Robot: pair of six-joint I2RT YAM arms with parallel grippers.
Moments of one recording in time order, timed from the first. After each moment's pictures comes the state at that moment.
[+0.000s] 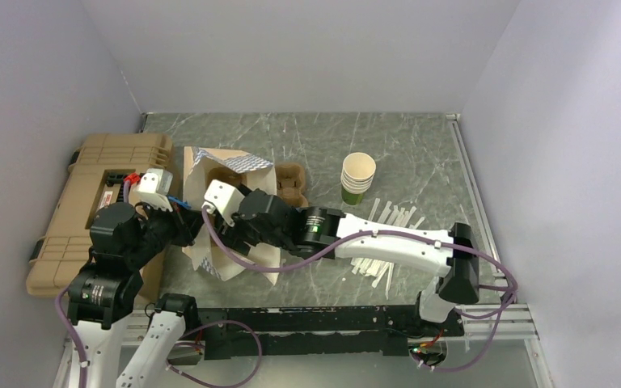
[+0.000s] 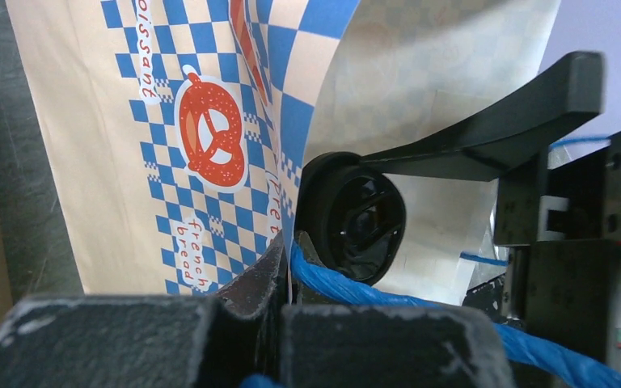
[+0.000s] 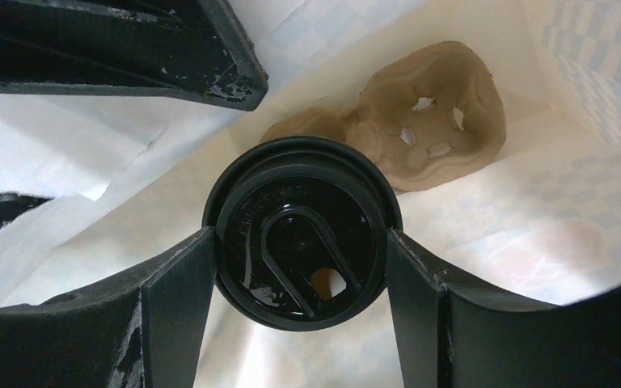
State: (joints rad) left arm -0.14 0.53 1.06 -0.89 0.32 -0.28; right arm 1.32 1.65 1.58 -0.39 0.25 -0.11
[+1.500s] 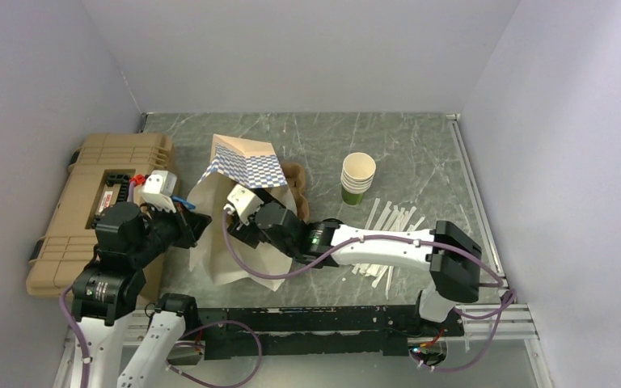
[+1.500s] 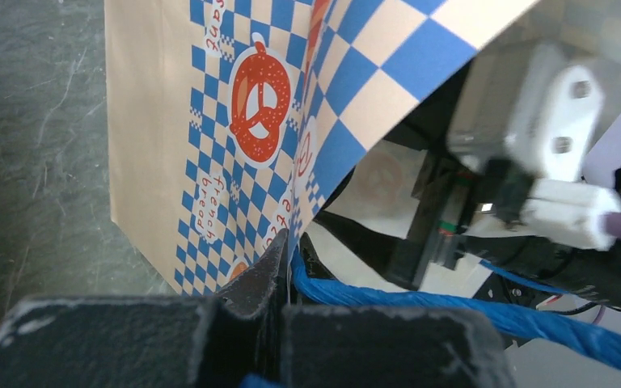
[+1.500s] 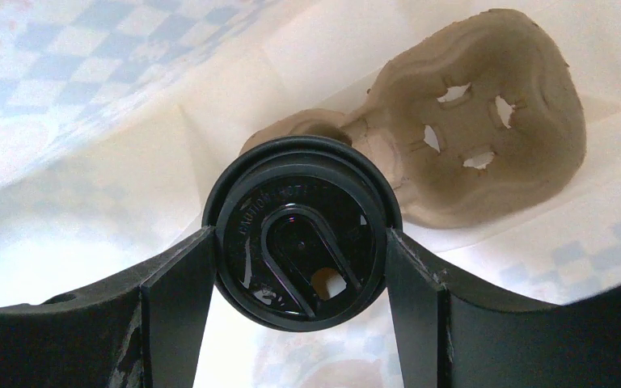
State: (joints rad) left arm -0.14 0.53 1.03 -0.90 0.34 -0.29; right arm 1.25 1.68 1.22 0.08 0.40 -0.14
